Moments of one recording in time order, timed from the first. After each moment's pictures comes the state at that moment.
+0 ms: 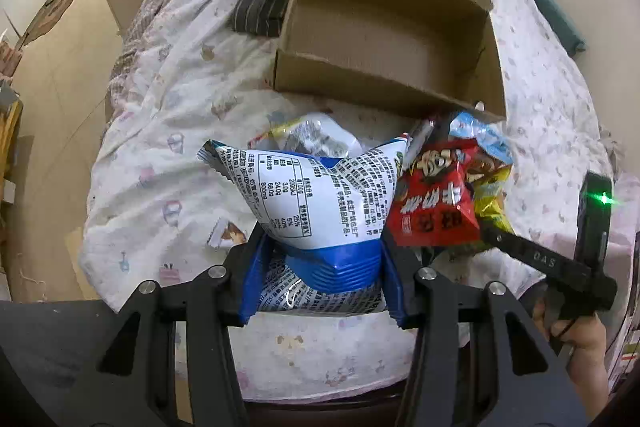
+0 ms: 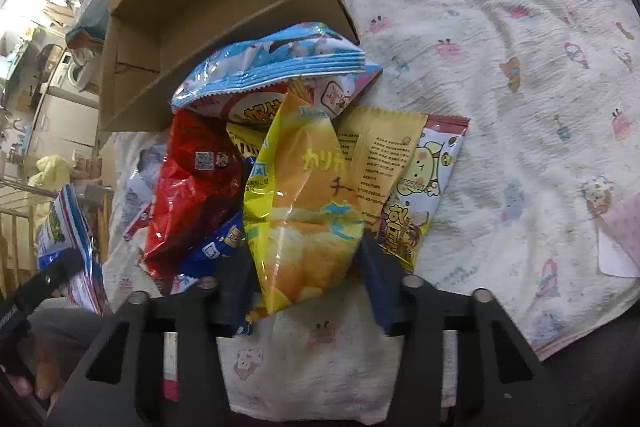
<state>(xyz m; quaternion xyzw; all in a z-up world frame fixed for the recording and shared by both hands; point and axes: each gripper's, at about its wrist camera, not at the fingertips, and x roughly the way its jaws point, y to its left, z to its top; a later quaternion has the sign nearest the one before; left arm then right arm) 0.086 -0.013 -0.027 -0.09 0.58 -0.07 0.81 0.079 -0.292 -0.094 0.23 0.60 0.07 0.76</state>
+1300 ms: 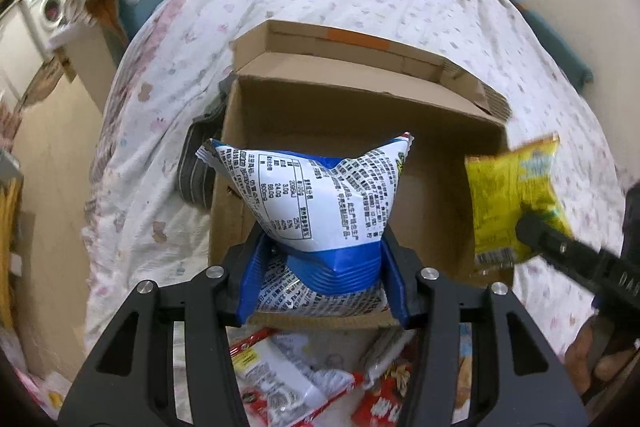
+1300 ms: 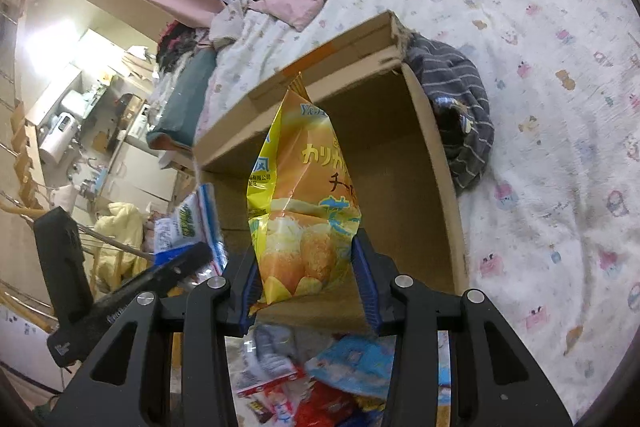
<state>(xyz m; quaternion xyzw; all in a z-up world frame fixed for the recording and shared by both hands) 0.251 -0.063 -0.009 -0.05 0.50 -0.06 0.87 0.223 -0.310 -0.024 0.29 0.46 0.17 0.82</state>
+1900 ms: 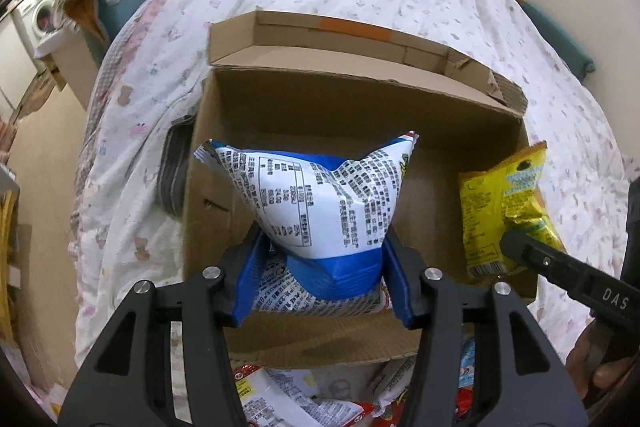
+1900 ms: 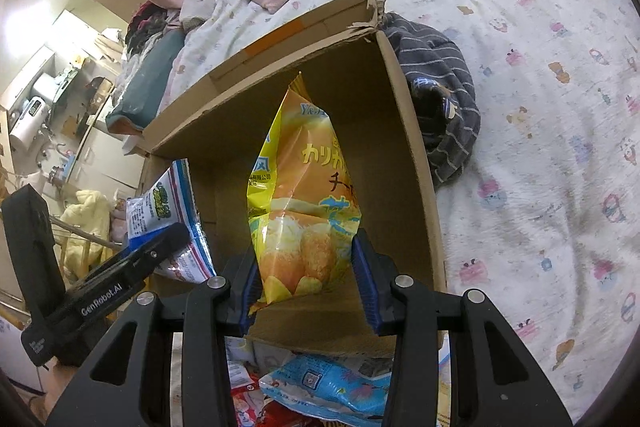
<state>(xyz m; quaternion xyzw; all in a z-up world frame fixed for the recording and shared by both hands) 0.269 -0.079 -0.033 -0.02 0.50 -0.08 0.86 0.238 -0.300 -0.051 0.26 0.49 0.13 0.82</state>
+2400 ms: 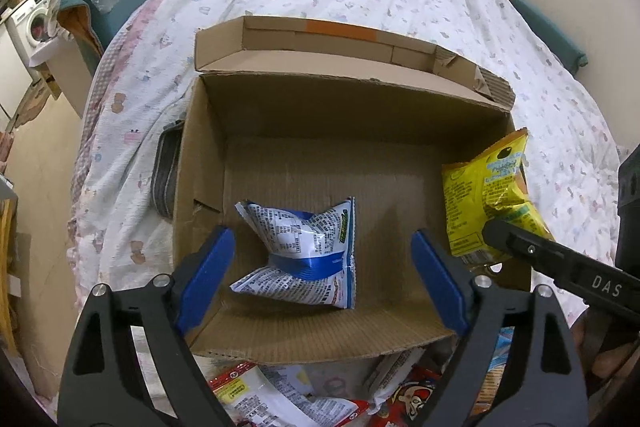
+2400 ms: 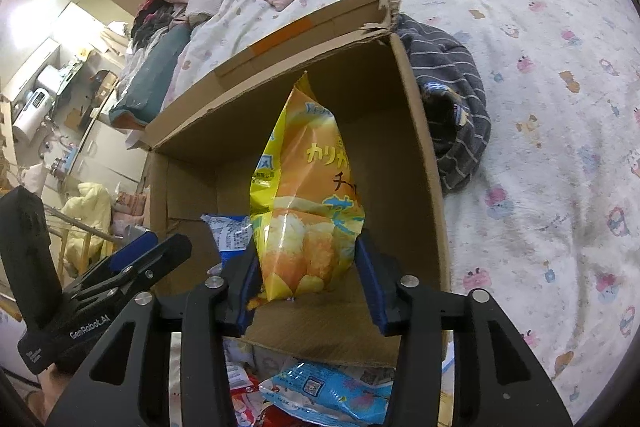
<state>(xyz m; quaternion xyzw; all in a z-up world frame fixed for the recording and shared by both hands) 0.263 -0.081 -0.027 -0.02 0.49 -0.08 0.87 0.247 -0.295 -0.050 0.25 0.49 0.15 0.82</state>
